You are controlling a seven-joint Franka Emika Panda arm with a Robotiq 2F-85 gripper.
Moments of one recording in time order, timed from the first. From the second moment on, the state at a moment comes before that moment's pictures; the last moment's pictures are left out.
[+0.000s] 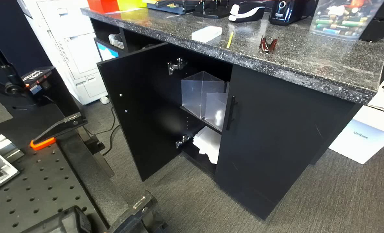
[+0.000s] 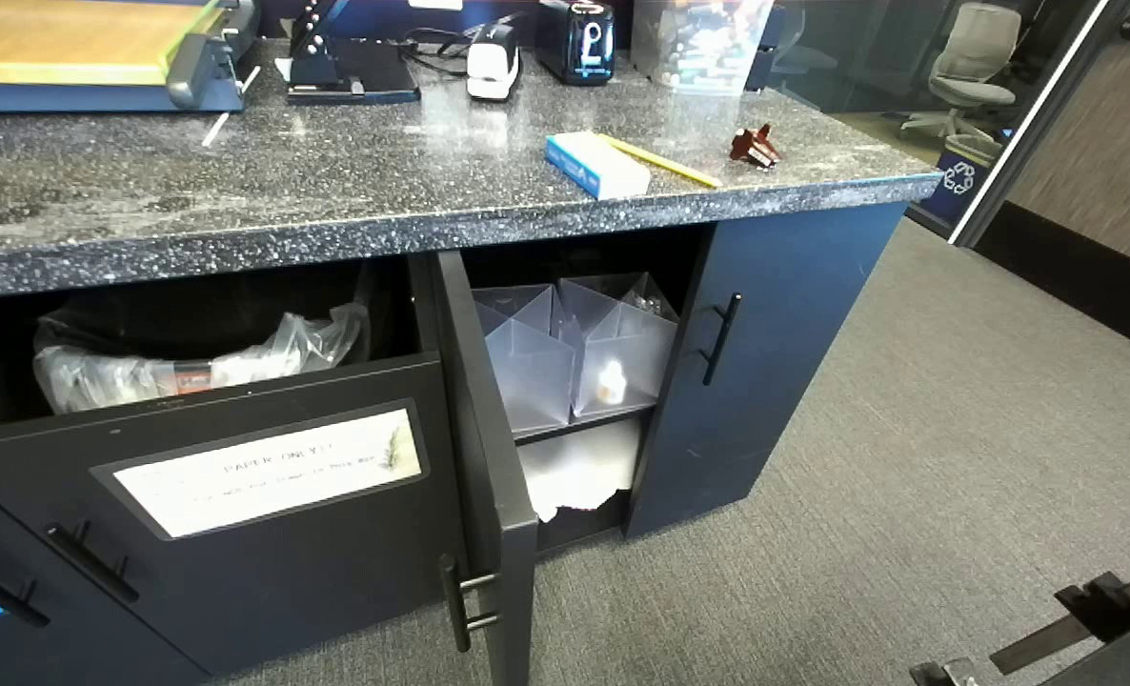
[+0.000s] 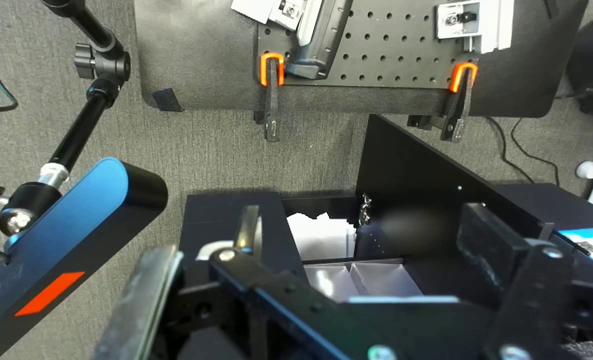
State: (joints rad) arm -0.10 -0.75 -0.38 -2.63 -0.08 1.91 -0.46
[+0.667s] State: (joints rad) arm 0.11 -0.30 -0.17 -2.53 0.15 2.05 -0.34
